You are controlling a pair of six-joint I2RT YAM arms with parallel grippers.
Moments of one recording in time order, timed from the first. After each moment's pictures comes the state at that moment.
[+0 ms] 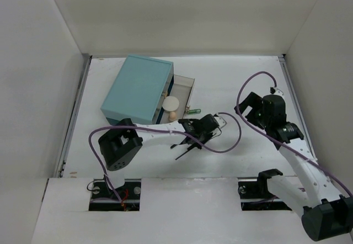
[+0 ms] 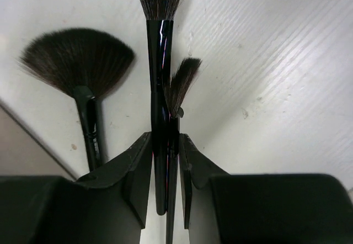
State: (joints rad) left arm -1.12 1.82 1.19 -0.40 -0.16 -0.13; right arm 0.20 0.87 0.74 -0.46 0.08 0.71
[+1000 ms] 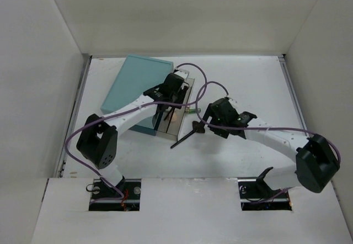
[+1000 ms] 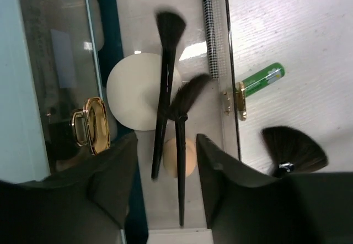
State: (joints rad) left arm -0.68 1.67 1.27 -0.38 -0.25 -0.16; right arm 0.68 1.34 0.83 -0.43 0.18 1.06
